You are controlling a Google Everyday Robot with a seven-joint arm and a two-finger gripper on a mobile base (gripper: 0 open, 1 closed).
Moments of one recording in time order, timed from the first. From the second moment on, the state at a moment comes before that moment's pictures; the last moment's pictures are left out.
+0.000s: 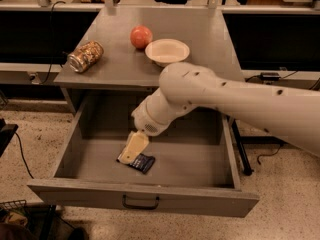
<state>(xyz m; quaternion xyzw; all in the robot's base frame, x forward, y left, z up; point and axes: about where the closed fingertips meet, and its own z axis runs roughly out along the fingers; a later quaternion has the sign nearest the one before) 0.521 0.082 0.737 -0.63 0.71 0.18 0.26</state>
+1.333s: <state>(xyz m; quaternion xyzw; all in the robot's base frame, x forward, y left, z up) 0.514 0.065 0.618 -0.64 0.73 0.12 0.21</state>
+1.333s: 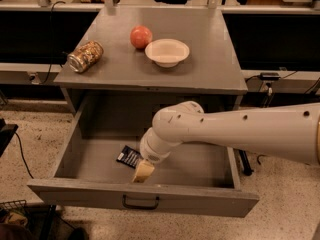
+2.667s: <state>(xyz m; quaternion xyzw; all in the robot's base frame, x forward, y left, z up) 0.515 0.064 0.600 -0.64 0.74 0.13 0.19</state>
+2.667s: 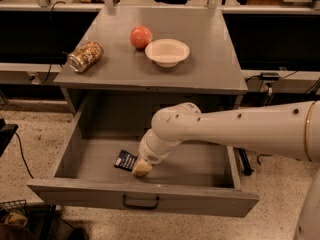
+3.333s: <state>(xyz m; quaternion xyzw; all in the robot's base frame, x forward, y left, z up) 0.520 0.059 0.618 -0.63 0.73 0.15 0.21</state>
